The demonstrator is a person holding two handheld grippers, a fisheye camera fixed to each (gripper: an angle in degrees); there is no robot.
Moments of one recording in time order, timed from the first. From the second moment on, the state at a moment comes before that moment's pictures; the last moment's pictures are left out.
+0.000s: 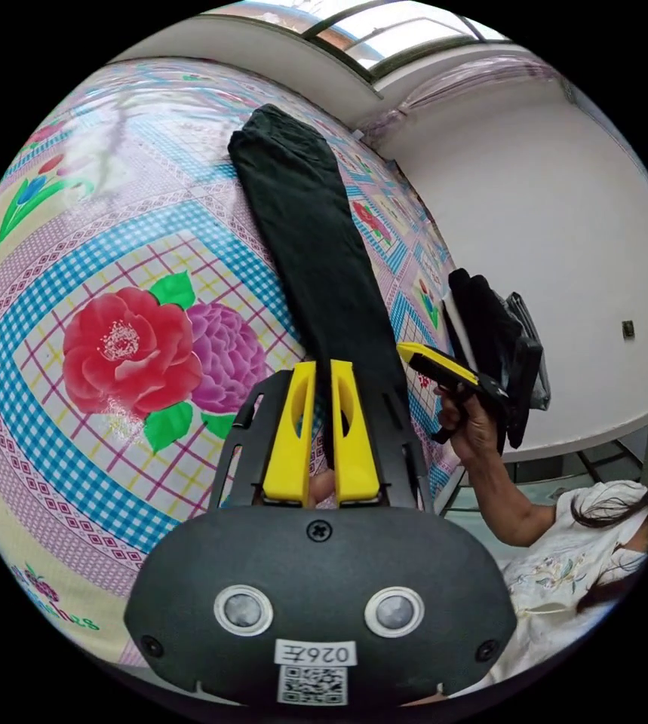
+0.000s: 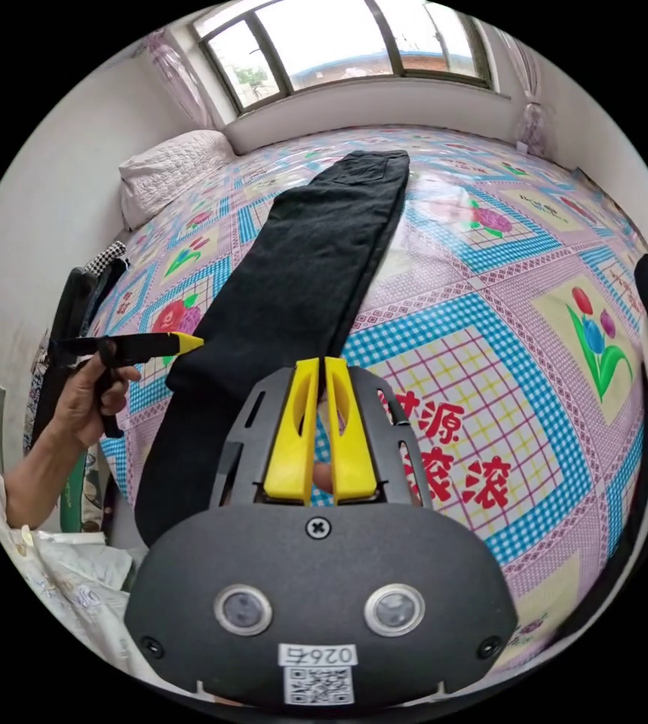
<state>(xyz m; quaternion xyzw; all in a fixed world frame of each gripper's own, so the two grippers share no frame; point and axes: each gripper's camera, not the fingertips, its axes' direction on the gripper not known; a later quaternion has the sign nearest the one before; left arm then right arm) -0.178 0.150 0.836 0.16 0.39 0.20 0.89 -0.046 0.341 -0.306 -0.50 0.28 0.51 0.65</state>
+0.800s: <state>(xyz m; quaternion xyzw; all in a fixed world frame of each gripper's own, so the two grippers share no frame) -0.271 0.252 0.960 0.06 0.48 0.20 0.85 -0.117 0.240 -0.453 -0.45 0.21 0.60 0.63</state>
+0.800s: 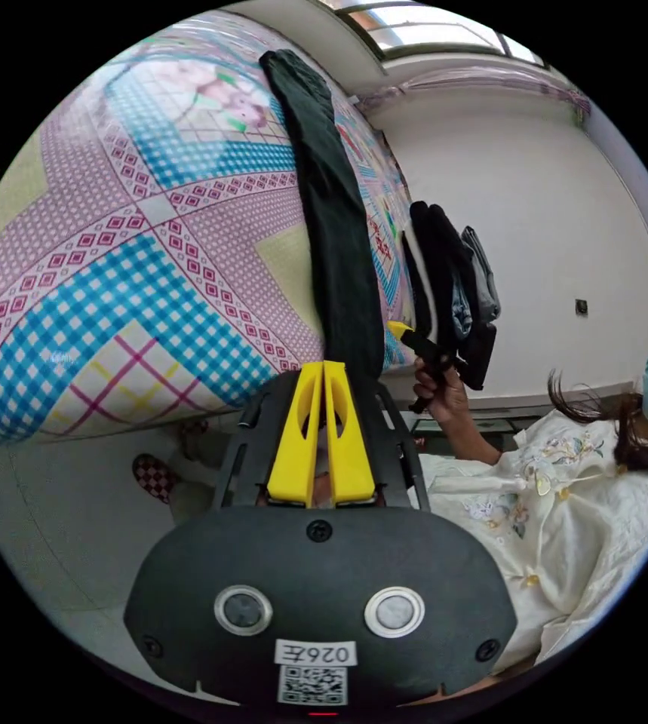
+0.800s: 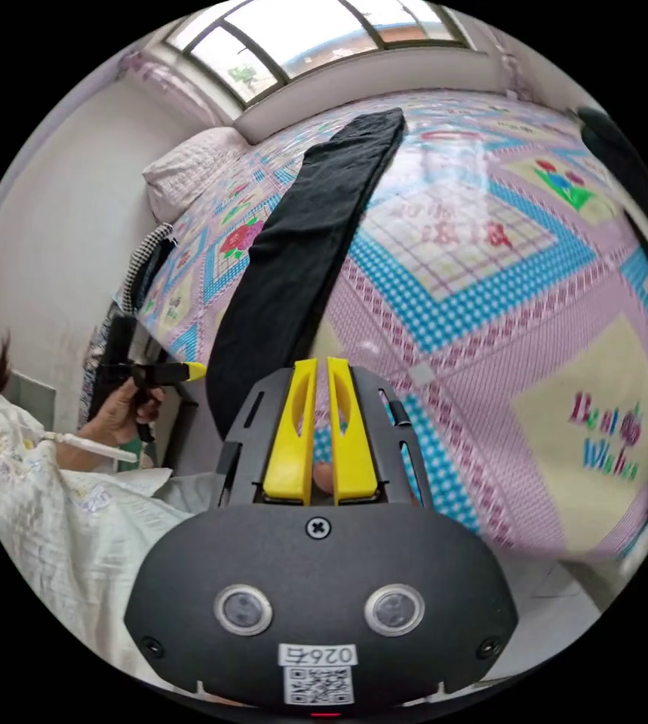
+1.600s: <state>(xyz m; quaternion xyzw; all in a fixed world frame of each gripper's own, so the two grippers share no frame) -0.335 0.262 1.057 0.08 0.50 0.25 0.82 -0.154 0.234 -0.573 -0.33 0.17 0.69 0.61</state>
